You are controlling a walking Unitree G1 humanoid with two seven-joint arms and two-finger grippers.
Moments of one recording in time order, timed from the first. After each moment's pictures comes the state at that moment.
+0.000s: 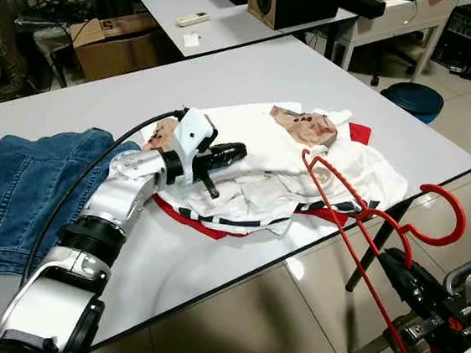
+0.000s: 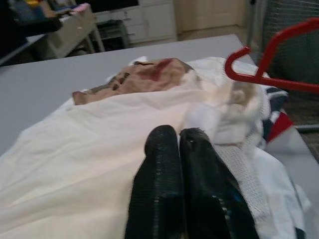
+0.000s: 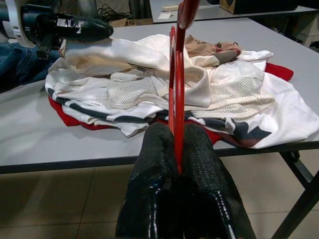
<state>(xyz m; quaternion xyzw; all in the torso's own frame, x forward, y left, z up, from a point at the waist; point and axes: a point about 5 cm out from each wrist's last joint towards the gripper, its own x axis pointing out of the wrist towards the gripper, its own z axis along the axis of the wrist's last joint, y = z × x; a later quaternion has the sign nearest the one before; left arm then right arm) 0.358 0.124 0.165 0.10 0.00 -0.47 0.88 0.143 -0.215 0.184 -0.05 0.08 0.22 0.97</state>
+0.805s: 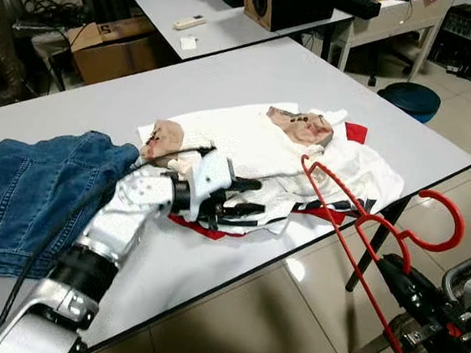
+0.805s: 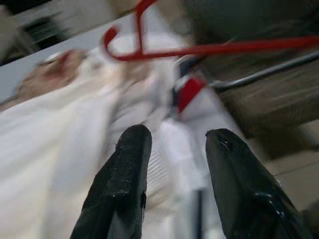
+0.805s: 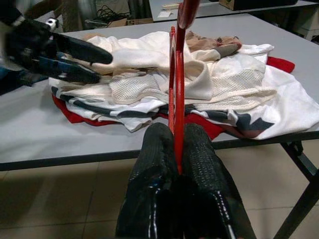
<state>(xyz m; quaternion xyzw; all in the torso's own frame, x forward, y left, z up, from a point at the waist) 0.319 0.102 0.147 0.21 0.00 -0.54 0.82 0.139 -0.213 0.180 -0.04 0.09 0.22 0.97</state>
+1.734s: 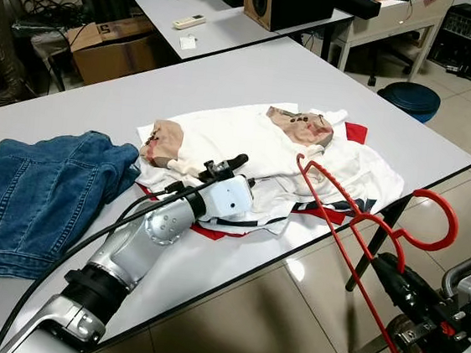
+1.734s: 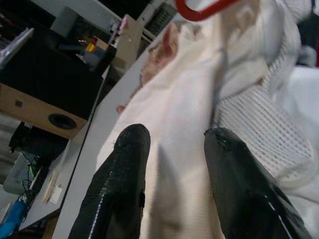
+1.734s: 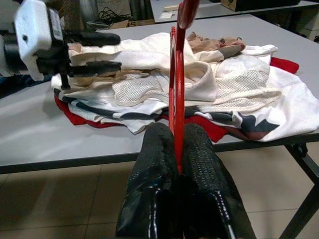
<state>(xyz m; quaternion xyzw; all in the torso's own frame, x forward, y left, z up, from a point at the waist) 0.320 0.087 0.129 0.42 -0.11 -0.32 0.84 0.140 -0.209 0.179 -0.04 0.09 0.22 0.97</state>
